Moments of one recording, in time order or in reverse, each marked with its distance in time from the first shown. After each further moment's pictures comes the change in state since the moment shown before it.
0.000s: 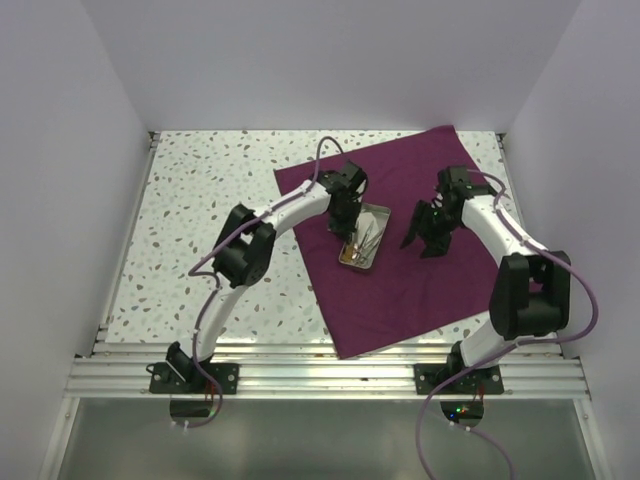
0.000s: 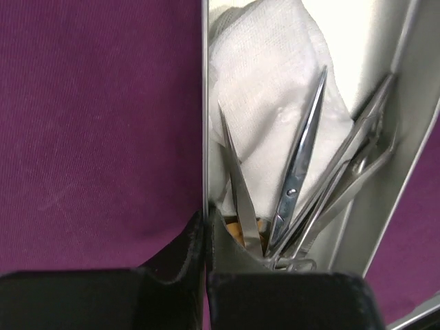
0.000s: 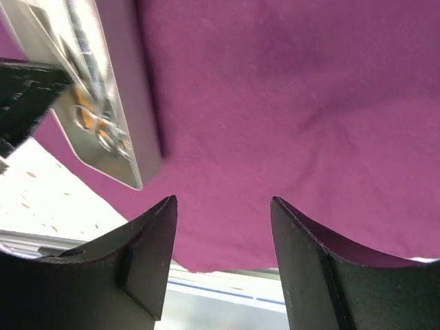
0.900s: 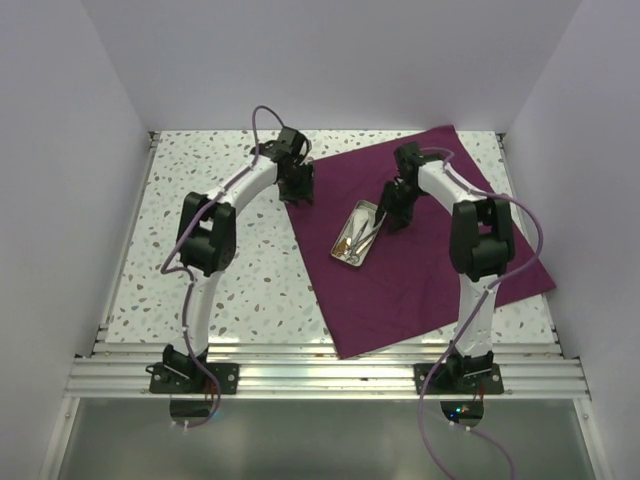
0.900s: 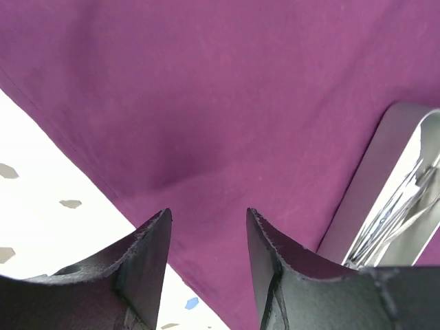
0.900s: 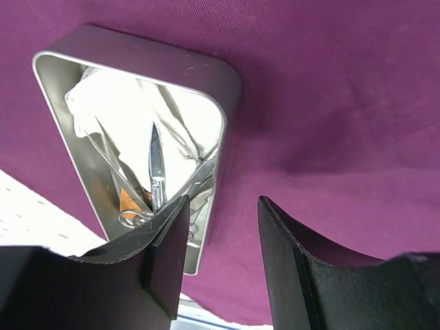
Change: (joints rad) left arm 0.275 -0.092 -0.048 0.044 -0.003 0.075; right arm 0.131 0.507 0.470 -0.006 0.032 0.067
